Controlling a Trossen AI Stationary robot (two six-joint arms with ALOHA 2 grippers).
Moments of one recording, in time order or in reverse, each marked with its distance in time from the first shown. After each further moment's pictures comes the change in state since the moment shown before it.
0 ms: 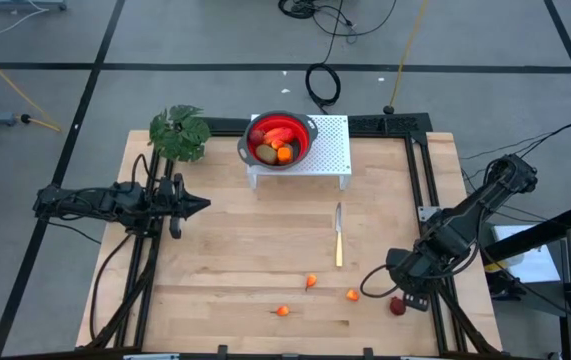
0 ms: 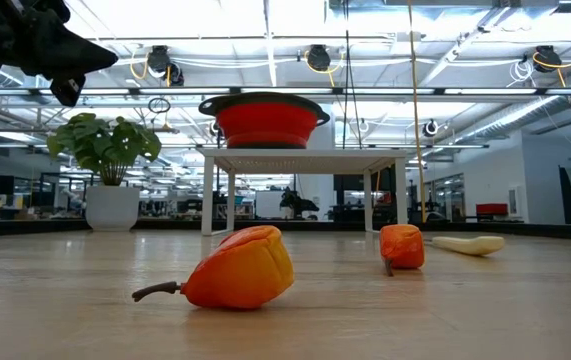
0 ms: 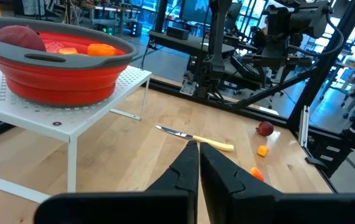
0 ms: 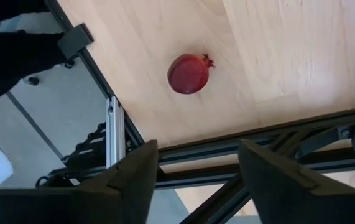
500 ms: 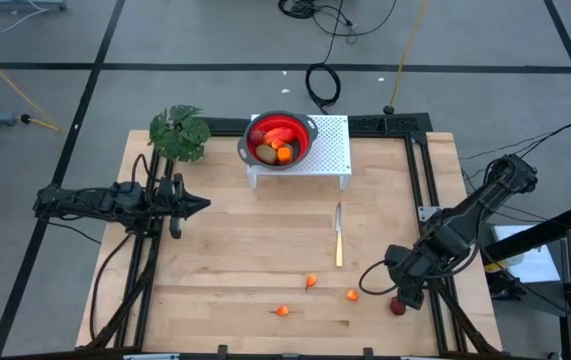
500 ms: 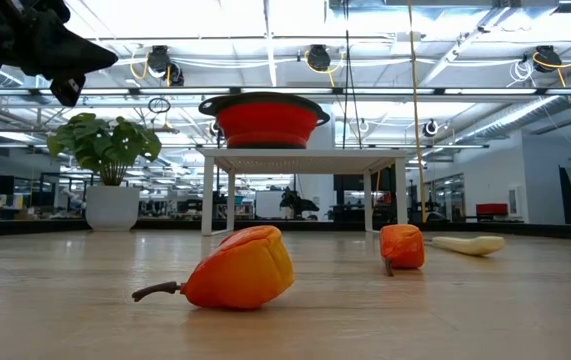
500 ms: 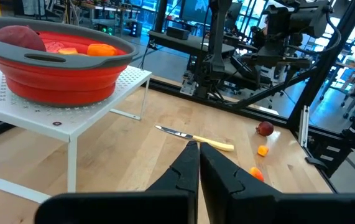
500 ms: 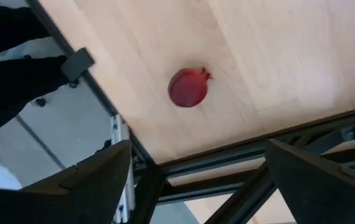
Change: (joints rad) left arm 0.000 0.000 0.000 0.000 0.000 0.000; right arm 0.000 0.000 0.000 0.008 0.050 0.103
